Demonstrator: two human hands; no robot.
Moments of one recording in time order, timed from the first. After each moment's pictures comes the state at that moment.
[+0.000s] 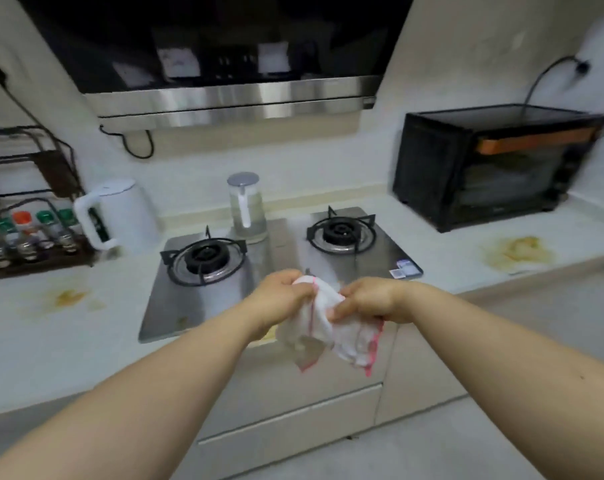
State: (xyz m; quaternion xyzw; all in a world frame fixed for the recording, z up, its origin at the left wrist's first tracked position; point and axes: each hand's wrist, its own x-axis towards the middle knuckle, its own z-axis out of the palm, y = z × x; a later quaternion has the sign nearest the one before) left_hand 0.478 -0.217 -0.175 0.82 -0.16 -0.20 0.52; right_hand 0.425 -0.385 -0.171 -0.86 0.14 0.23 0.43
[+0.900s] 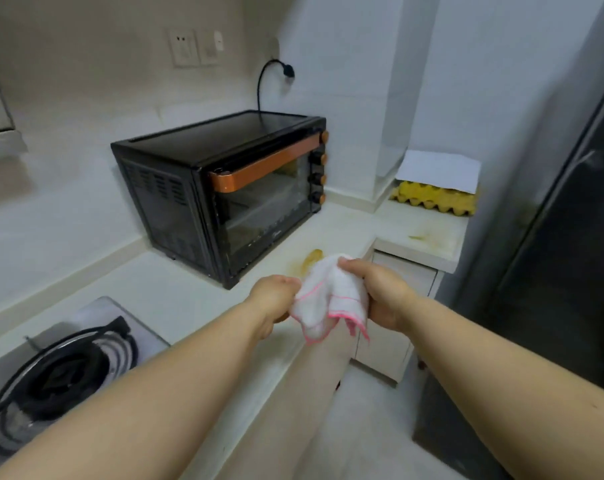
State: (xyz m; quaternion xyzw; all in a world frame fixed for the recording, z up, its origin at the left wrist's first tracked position) left_hand 0.525 -0.723 -0.197 0.73 -0.31 -0.42 0.43; right_hand 0.367 -0.787 -0.178 -0.46 0.37 -0.26 0.77
